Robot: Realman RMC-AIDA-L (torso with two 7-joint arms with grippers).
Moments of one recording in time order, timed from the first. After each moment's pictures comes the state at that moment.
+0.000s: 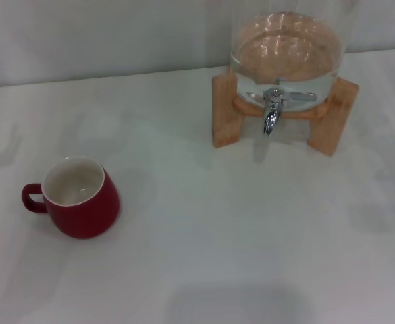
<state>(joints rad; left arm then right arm) -0.44 -2.09 -1.75 -0.28 0.04 -1.30 2.82 0.29 2.00 2.28 0.22 -0.40 1.27 -2.70</state>
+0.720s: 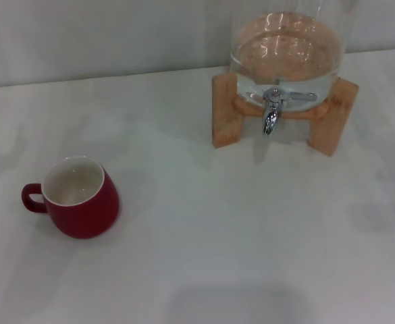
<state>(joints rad) -0.43 -2.09 -1.72 -0.28 0.04 -1.30 2.82 0.29 2.00 2.28 0.22 -0.40 1.27 -2.71</state>
